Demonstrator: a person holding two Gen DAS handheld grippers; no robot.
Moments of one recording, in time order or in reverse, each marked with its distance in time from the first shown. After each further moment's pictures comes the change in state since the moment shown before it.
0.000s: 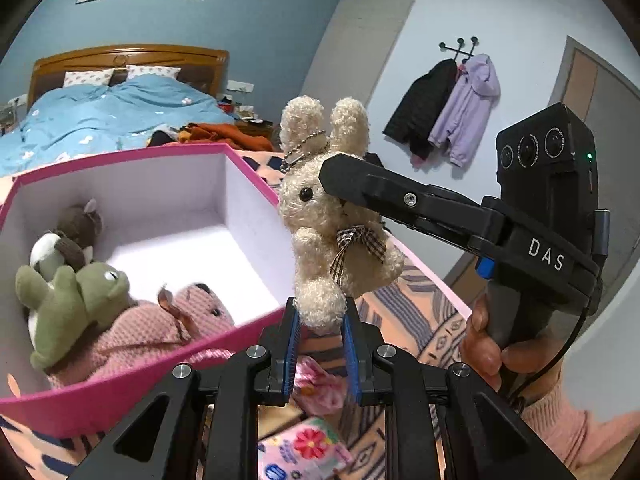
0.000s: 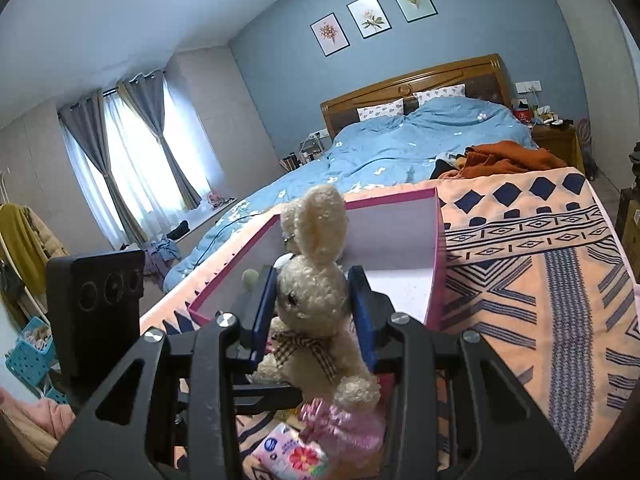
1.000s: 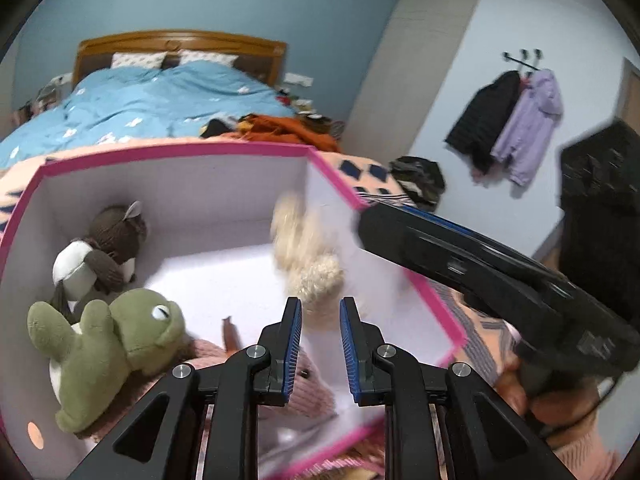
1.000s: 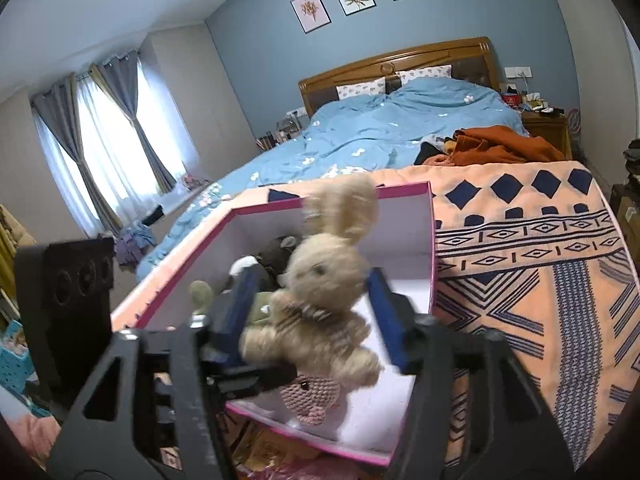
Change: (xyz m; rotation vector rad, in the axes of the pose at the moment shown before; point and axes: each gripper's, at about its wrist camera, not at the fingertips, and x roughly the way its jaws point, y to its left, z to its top) left arm 0.045 0.058 0.032 -0.120 0.016 0.188; right arm 0.072 -0.019 0.018 -0.029 0.097 -0.117
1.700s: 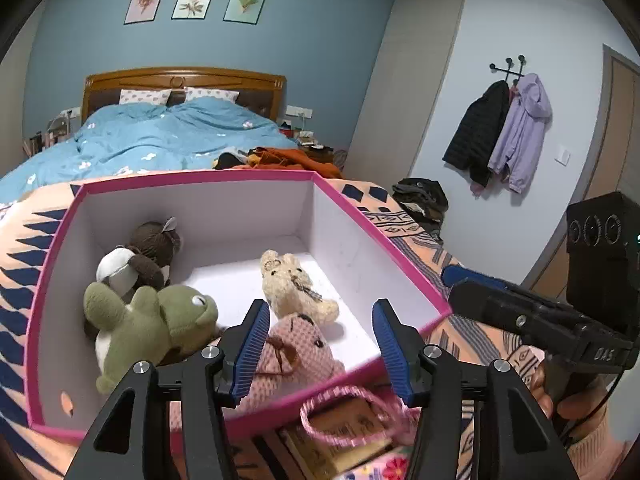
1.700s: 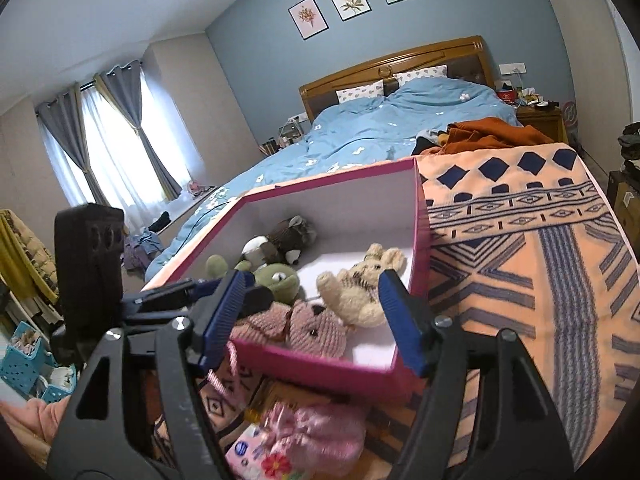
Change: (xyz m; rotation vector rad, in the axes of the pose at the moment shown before) left arm -0.052 -0.006 -0.033 0.082 -0.135 0.030; right arm -0.052 0.000 -0.045 0.049 -0.035 0.050
